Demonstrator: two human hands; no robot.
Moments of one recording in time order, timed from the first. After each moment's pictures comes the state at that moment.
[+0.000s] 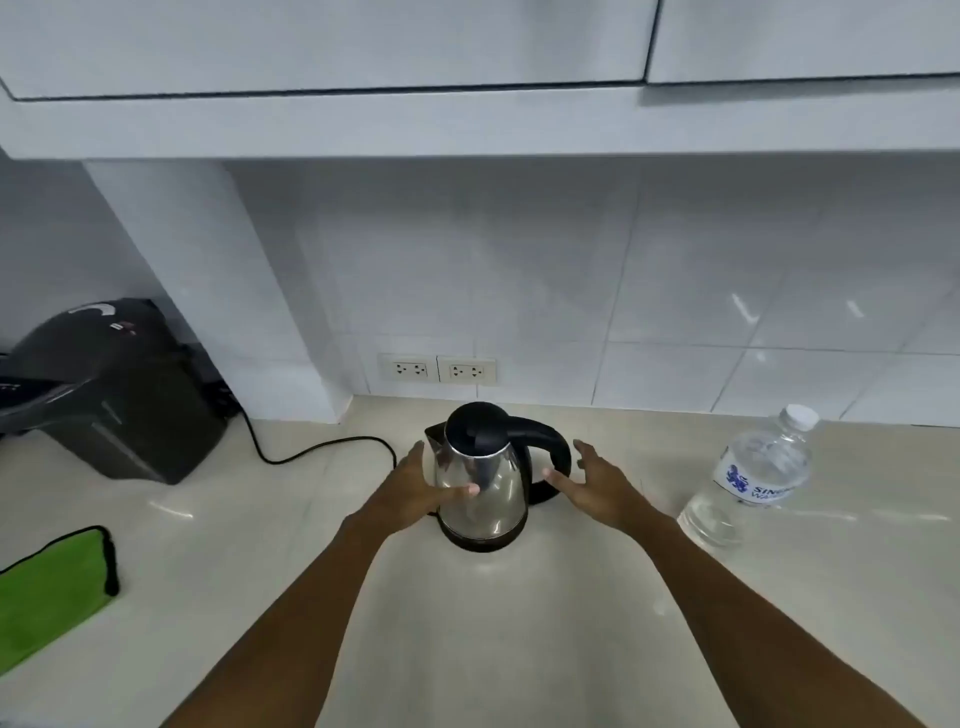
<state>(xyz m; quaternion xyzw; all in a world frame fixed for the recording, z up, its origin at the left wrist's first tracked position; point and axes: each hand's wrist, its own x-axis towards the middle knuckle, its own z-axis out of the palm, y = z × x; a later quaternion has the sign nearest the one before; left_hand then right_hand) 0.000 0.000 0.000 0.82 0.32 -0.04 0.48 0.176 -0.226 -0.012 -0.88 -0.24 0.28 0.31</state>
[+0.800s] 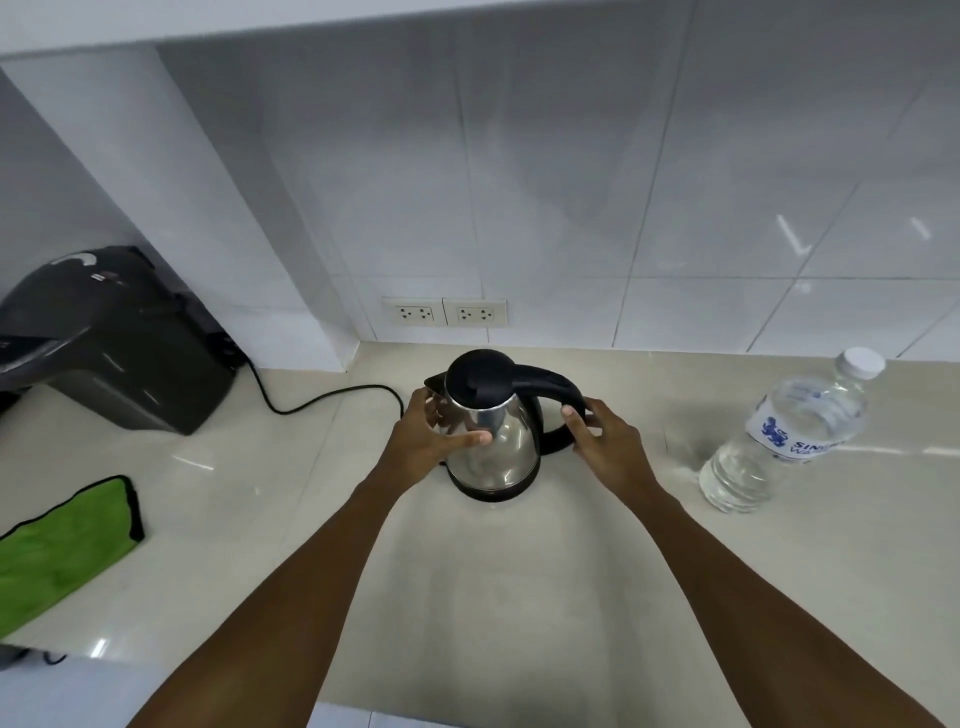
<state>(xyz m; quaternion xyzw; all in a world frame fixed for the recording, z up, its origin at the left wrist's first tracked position) 0.021 0.002 -0.030 0.75 0.33 0.10 0.57 0.175 -0.219 -0.055 -0.82 -0.19 0.20 0.50</state>
